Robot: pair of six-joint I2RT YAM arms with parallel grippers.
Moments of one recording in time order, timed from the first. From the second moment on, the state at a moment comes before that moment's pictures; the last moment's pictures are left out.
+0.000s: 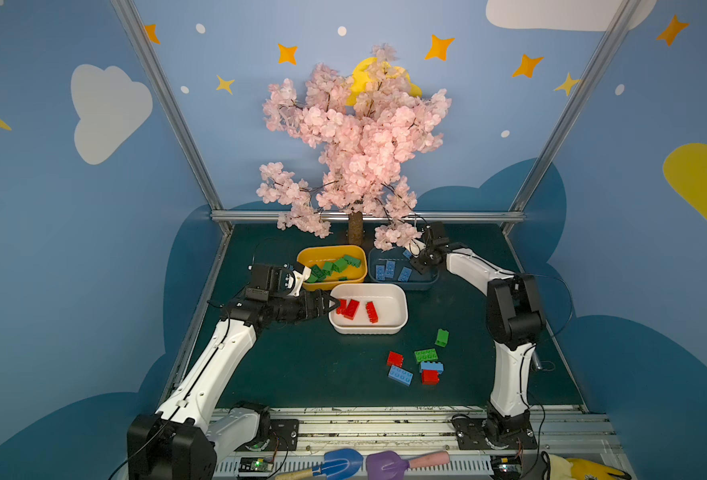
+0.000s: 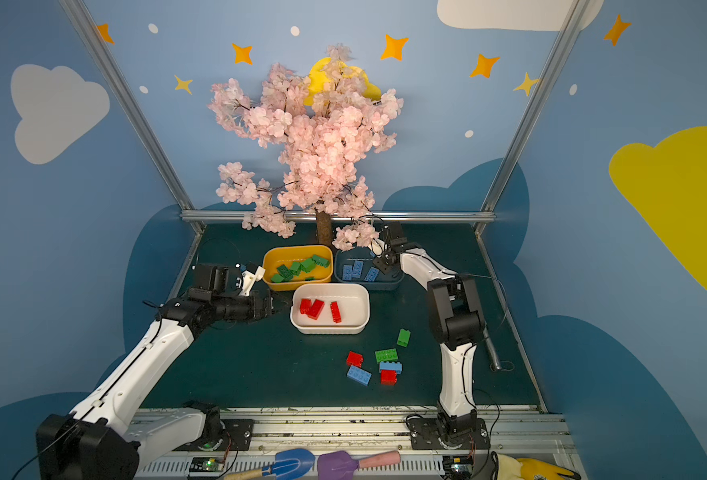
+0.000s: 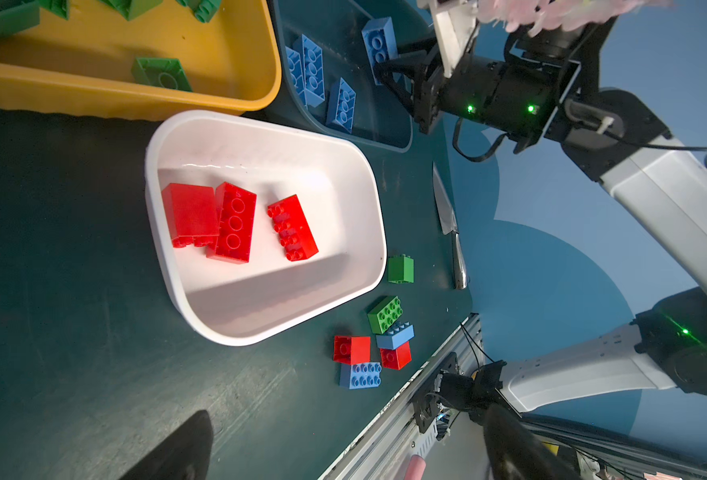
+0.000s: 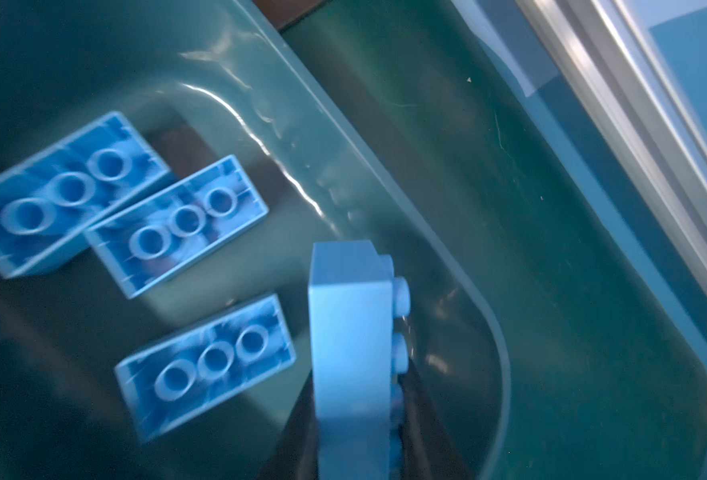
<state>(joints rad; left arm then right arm) -0.18 1.11 0.91 -0.65 0.73 -0.44 0.35 2.11 1.61 -0.38 0.01 -0.62</state>
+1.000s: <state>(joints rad) -0.18 1.12 0.87 -0.64 0.73 -0.43 0.57 1.11 0.82 -0.51 -0.39 -0.09</state>
